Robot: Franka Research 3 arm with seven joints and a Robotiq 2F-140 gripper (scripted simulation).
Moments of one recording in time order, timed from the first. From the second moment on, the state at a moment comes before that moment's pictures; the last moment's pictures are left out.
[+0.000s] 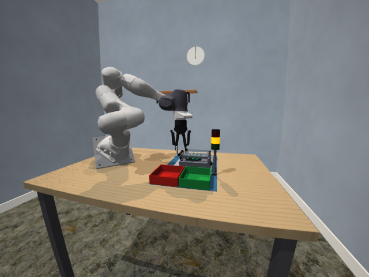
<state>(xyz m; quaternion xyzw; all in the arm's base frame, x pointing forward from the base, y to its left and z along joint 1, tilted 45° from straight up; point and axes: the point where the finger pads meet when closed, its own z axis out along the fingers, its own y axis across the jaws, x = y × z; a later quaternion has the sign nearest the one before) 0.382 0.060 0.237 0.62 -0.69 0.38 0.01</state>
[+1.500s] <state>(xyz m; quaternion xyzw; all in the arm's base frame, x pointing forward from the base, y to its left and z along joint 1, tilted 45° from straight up) 0.362 0.097 0.285 0.62 -0.68 0.39 0.00</state>
